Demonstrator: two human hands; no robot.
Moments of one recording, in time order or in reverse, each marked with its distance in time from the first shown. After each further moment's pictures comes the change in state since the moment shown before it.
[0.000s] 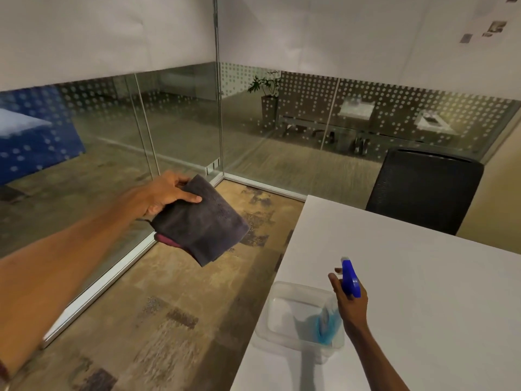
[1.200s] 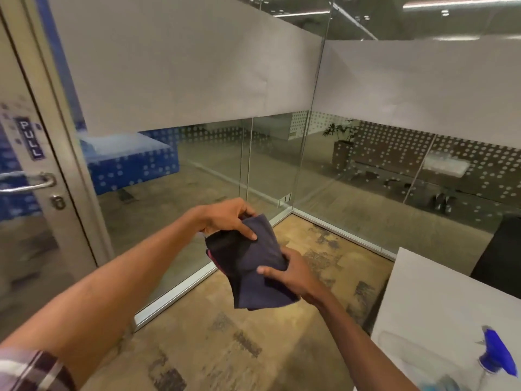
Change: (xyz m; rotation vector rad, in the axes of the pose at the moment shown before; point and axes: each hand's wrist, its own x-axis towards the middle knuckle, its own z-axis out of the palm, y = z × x) left_hand -0.161 -0.017 -0.178 0.408 -0.208 0.230; right_hand -0.176 -0.199 0.325 -0.206 -1.007 -0.376
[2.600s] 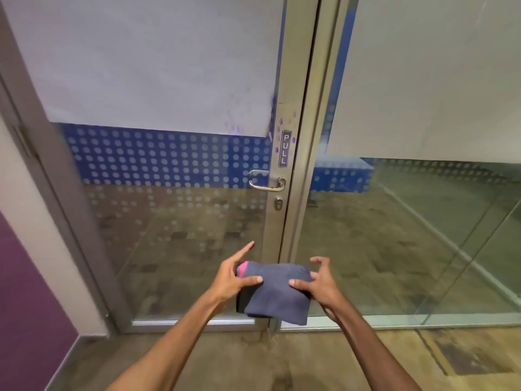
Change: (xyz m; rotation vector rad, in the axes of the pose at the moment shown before) left_hand -0.304 -0.272 -0.069 -0.503 1.294 -0.392; right_hand 0.240 -0.078 0.362 0.414 -0.586 0.168
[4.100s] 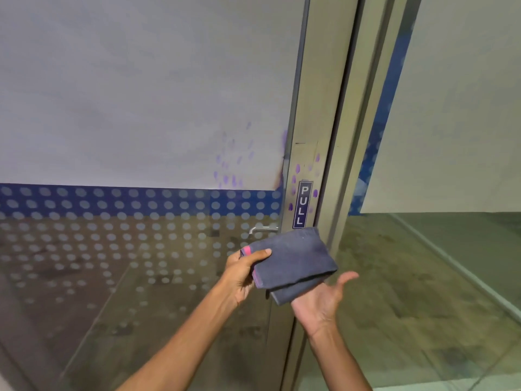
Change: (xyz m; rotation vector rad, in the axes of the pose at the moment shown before) left_hand 0.293 0.072 -0.047 -0.663 0.176 -0.260; right_hand 0.261 -0.094 0.077 1.241 -0.358 -0.258
